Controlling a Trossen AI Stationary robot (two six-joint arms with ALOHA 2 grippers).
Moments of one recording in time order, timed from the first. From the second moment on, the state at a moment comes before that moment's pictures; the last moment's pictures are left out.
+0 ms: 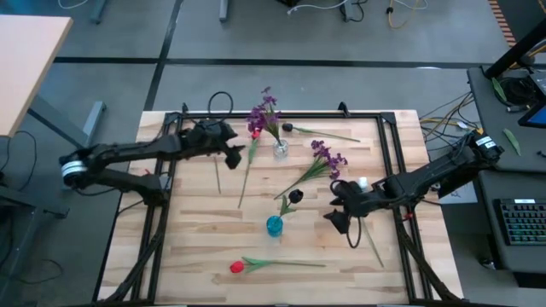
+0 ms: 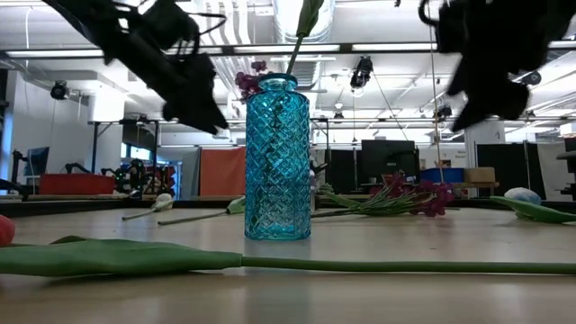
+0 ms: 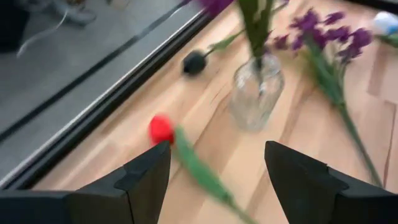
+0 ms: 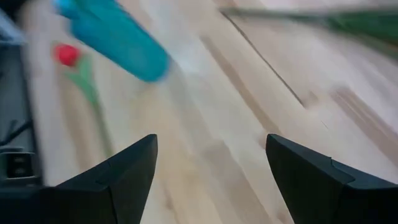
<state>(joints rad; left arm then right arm) 0.42 1.16 0.69 -0.14 -0.14 -0.10 0.38 1.16 0.68 -0.42 0.24 0.95</state>
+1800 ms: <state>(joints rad) -0.44 1.30 0.56 0.20 -0.72 -0.65 0.38 1.10 0.63 -0.68 0.14 1.18</state>
